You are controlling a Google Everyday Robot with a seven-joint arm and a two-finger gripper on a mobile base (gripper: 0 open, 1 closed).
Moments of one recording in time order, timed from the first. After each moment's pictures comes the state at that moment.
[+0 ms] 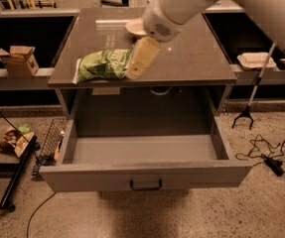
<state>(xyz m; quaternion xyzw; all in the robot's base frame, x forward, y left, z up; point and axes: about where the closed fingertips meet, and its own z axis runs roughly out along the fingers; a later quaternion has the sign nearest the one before) 0.622 0.001 0.946 -0.62 0.72 0.07 0.32</state>
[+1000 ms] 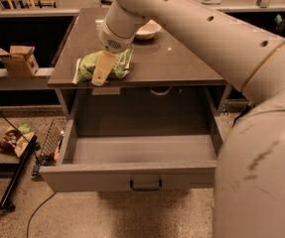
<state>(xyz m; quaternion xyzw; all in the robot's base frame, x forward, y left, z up) 0.685 0.109 0.878 -0.65 0.69 0.07 0.29</state>
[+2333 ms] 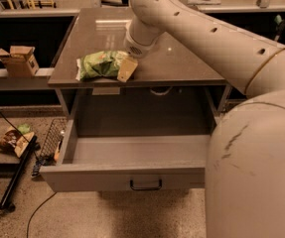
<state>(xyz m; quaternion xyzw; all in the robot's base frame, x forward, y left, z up) 0.738 0.036 0.830 -0.60 0.75 0.01 0.27</state>
